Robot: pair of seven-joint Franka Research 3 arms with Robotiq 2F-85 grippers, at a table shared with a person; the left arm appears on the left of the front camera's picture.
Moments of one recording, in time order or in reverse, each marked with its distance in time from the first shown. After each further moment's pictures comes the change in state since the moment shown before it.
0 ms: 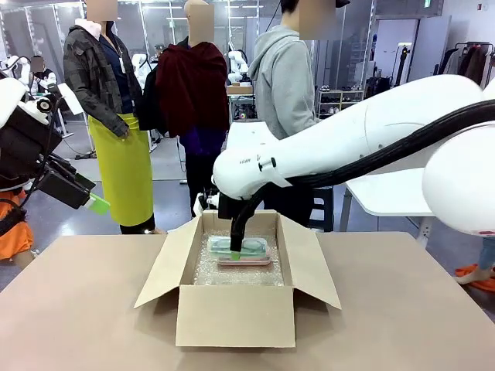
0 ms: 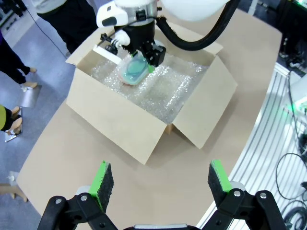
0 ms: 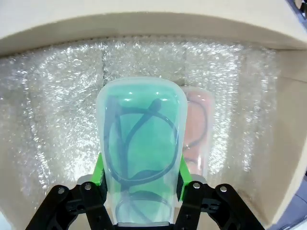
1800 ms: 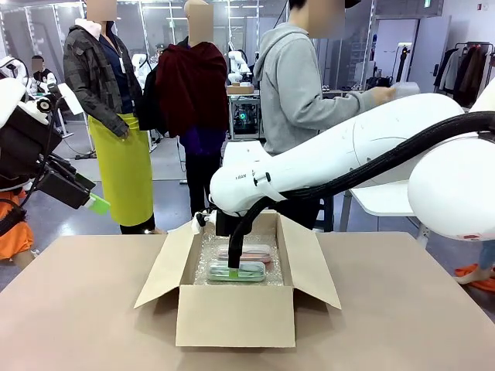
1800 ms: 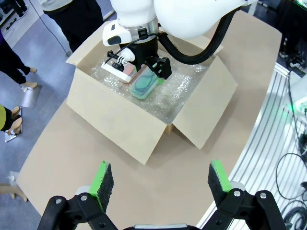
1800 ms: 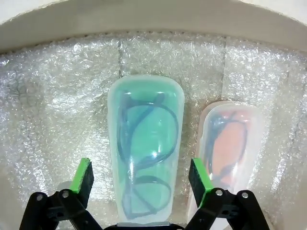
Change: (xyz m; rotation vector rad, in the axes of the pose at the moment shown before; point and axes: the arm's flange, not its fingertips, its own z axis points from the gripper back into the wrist) left arm 0.000 0.000 0.000 0.000 0.000 0.000; right arm 0.003 0.007 -0.040 0.075 0.025 0.008
